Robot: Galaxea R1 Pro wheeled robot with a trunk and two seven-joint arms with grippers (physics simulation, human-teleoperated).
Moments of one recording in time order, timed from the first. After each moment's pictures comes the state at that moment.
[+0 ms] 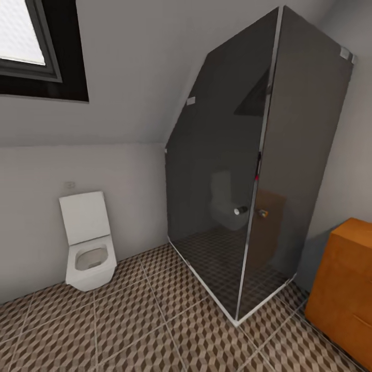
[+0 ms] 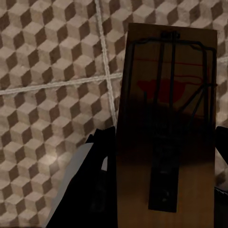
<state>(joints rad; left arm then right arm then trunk) -0.21 0.02 -0.41 -0.01 0.78 -0.09 0.09 -0.39 0.00 -0.33 0.03 0.43 0.10 -0.10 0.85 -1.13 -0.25</state>
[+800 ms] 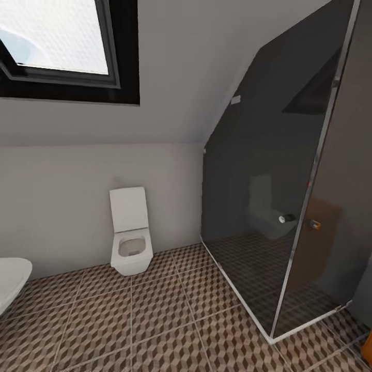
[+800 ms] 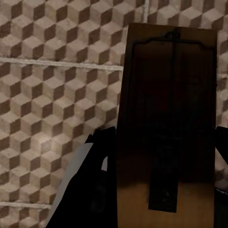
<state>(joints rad) -0.21 0.01 -0.41 -0.01 0.78 -0.09 0.09 -0.39 0.00 -0.33 0.03 0.44 0.09 -0.10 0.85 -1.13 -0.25</state>
